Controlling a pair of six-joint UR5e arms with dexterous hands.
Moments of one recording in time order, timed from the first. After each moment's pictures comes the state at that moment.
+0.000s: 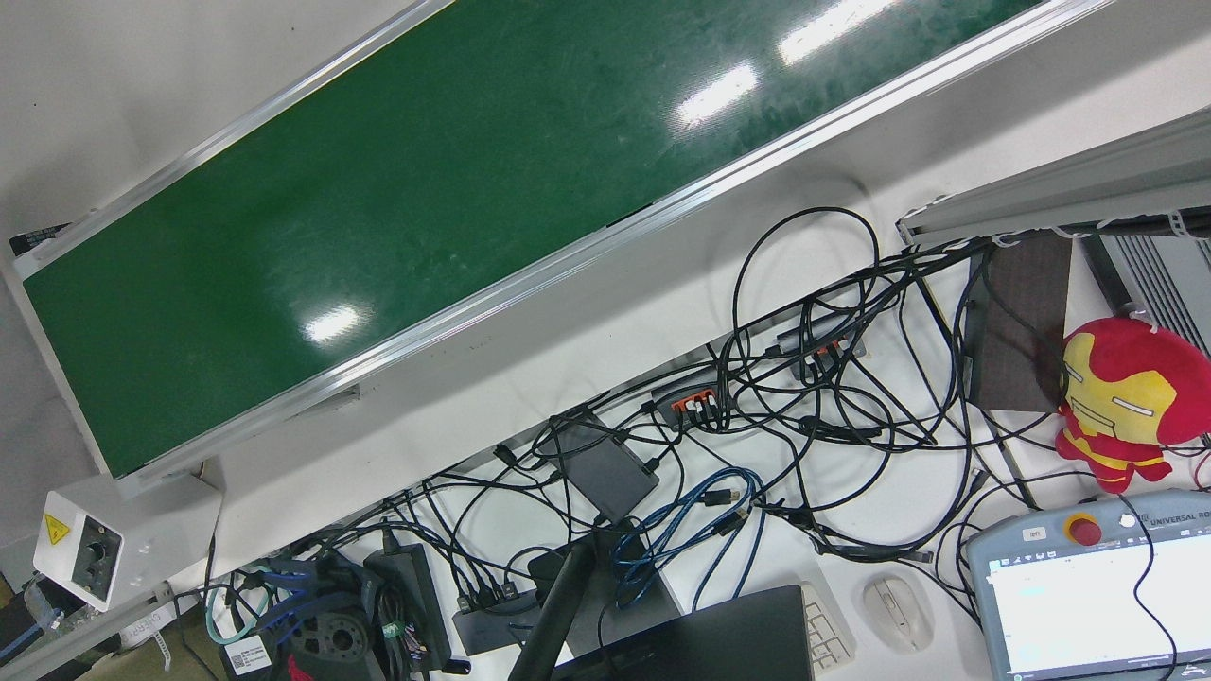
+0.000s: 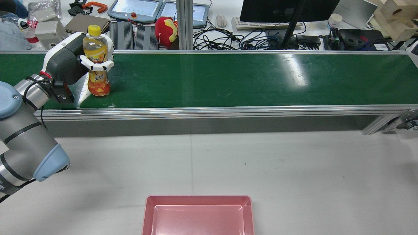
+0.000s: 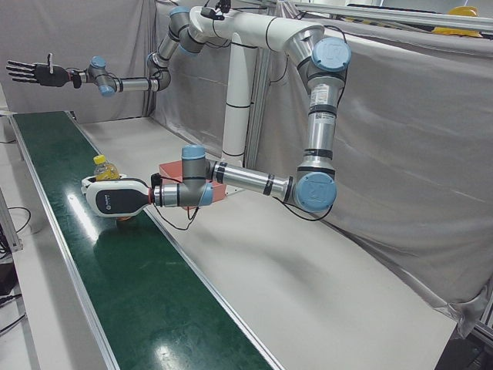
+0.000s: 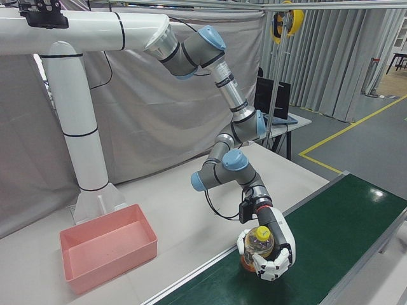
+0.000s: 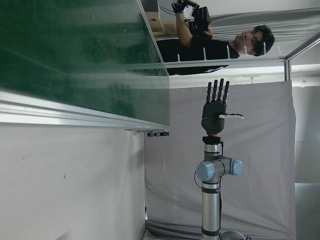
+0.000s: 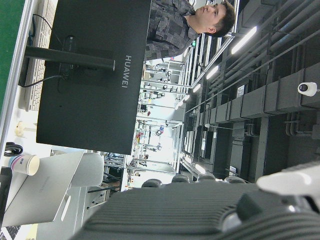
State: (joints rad) left arm -0.89 -2.08 -1.69 0.29 1.29 0.29; right arm 1.55 -1.52 1.59 -3.11 -1.57 -0.11
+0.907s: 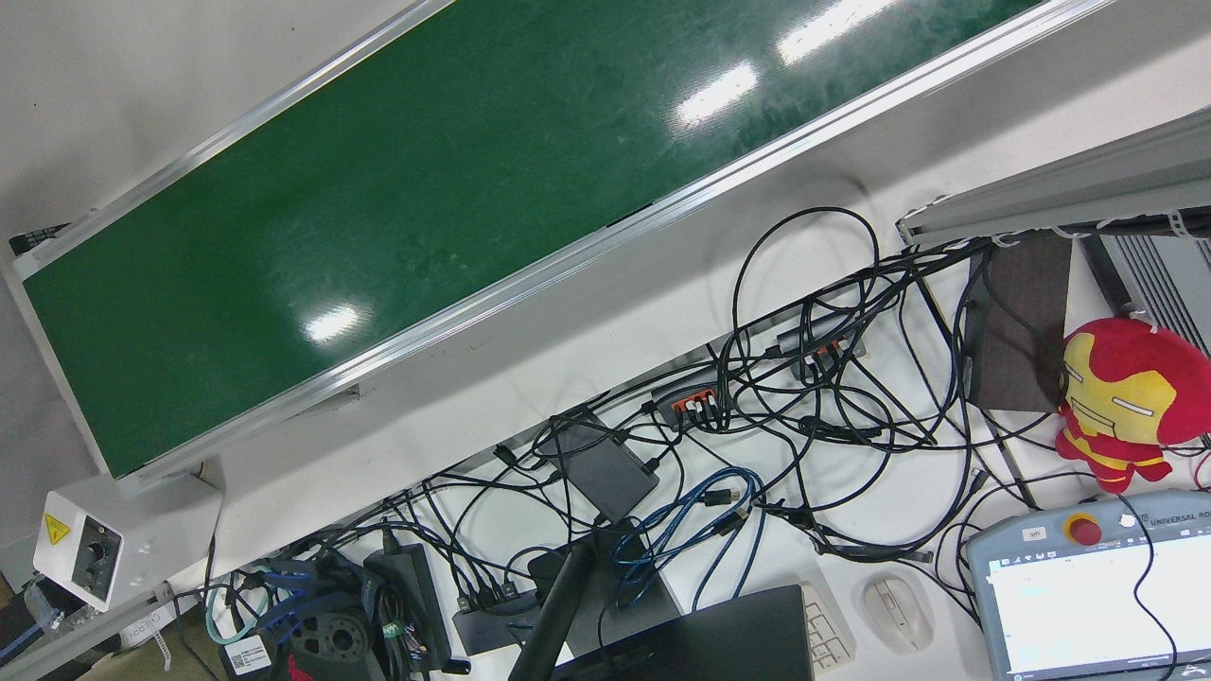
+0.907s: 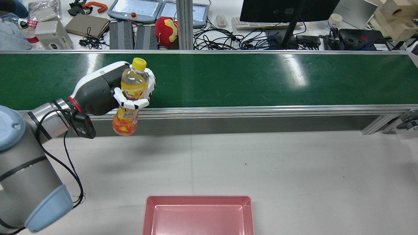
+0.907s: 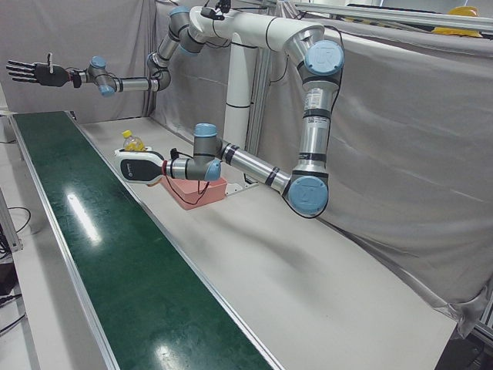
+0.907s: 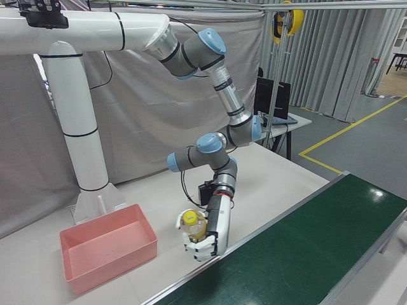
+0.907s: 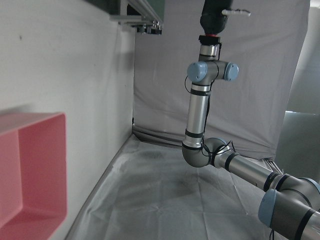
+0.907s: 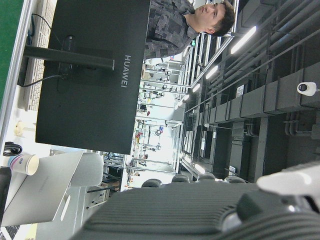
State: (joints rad) left arm -0.74 -2.07 -1.95 0.43 1.47 0.30; right arm 1.55 -1.52 1.59 -3.11 -1.57 -0.11
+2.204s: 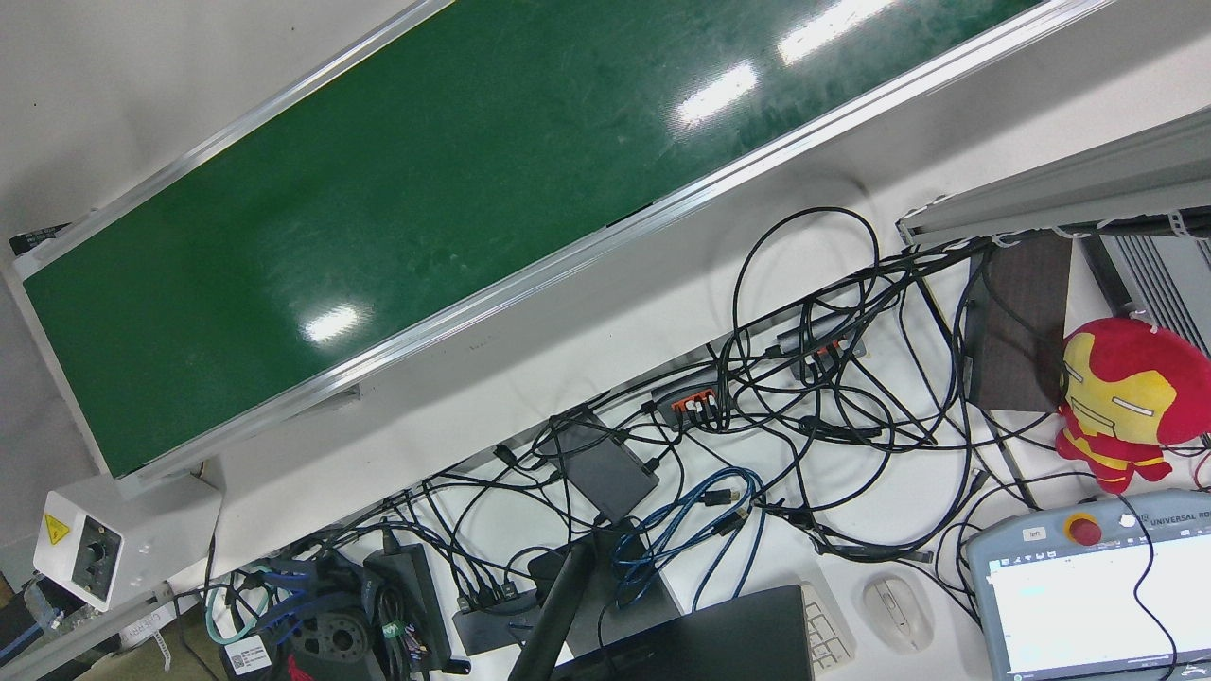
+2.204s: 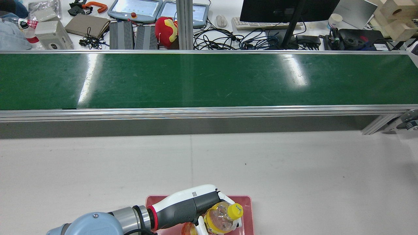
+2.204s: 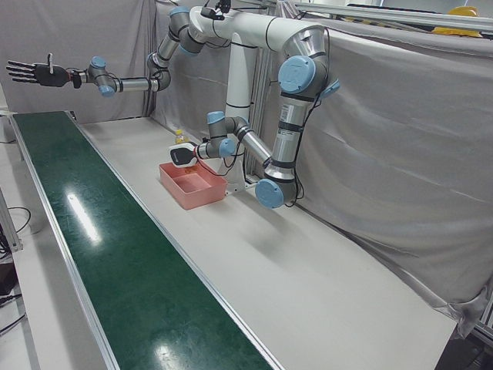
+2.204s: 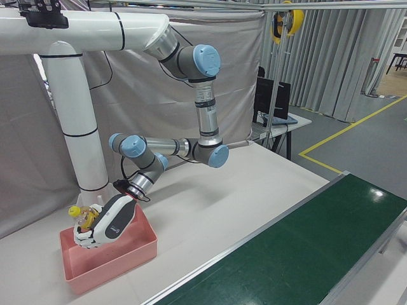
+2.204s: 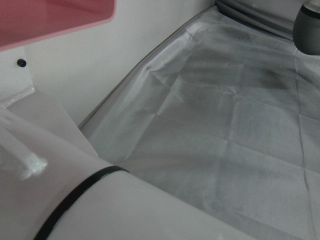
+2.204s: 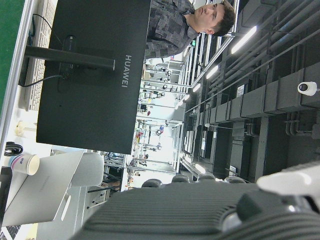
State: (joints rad) left arm -0.22 -2.28 -2.02 0.87 1.45 0.56; right arm 1.55 -1.52 1.59 -3.11 -1.57 -0.11
